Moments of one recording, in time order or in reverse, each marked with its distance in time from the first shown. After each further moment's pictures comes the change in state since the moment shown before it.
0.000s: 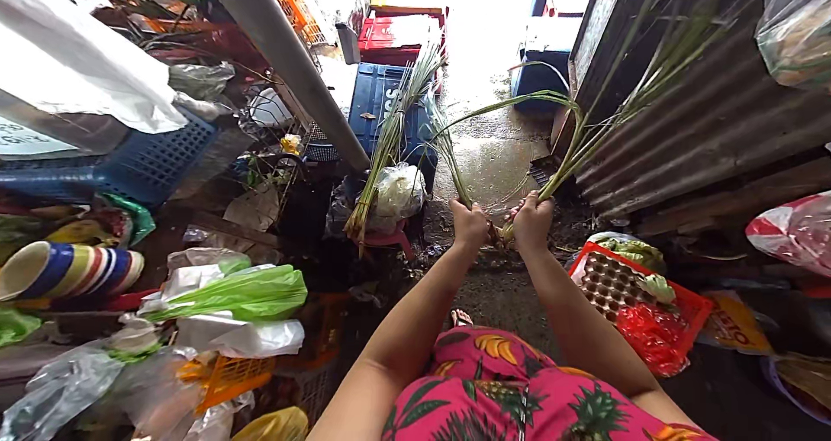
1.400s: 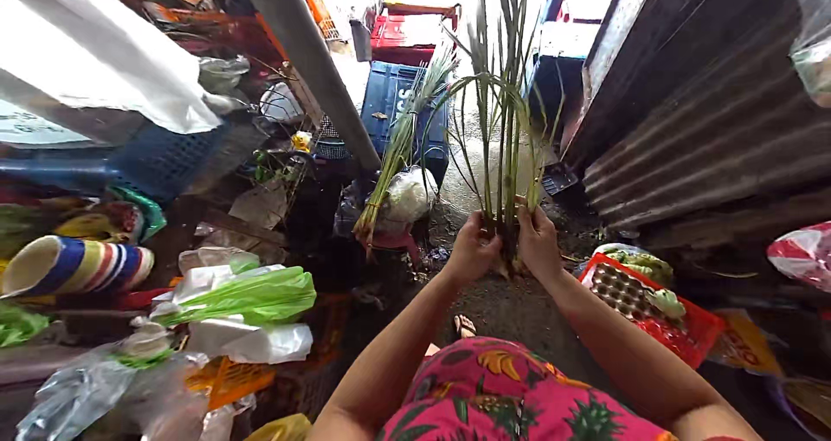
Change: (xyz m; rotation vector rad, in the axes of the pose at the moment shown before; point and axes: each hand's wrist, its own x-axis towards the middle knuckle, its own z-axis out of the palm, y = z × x) left_hand -0.021 0.004 -0.074 0.137 -0.446 0.466; right_hand -0.020 0.007 0.001 -0.196 -0.427 -0.362
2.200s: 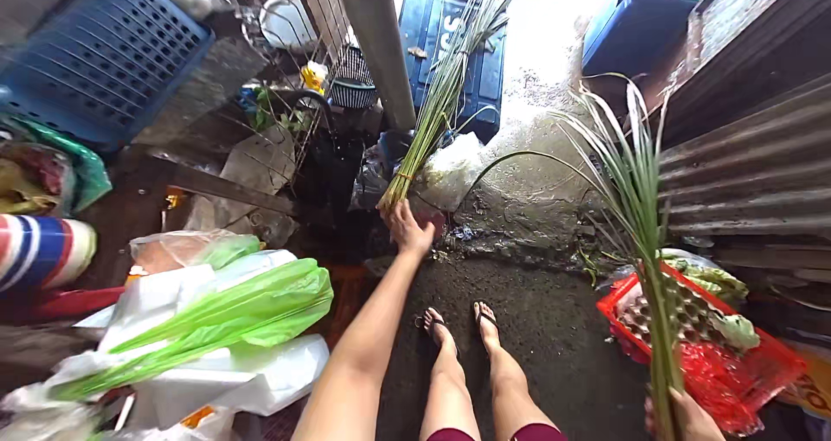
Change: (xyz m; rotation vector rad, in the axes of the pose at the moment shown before) left_hand 0.009 -0.285 -0.227 0.752 0.464 -0.571; right_hand -0.188 0.162 -0.105 -0.047 -0.025 0.943
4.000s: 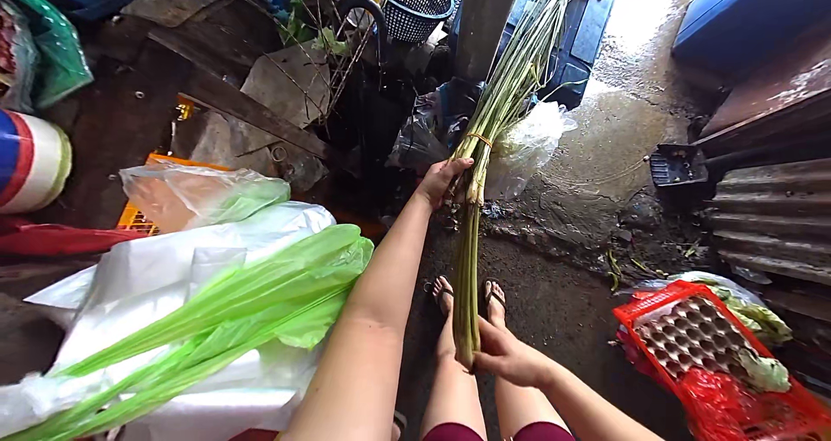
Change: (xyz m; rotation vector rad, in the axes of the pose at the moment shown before) left_hand 0.081 -0.053 -0.044 -1.136 -0.475 -0.166; right_hand 0.041 -0.044 0.344 -0.389 -1.260 -0.049
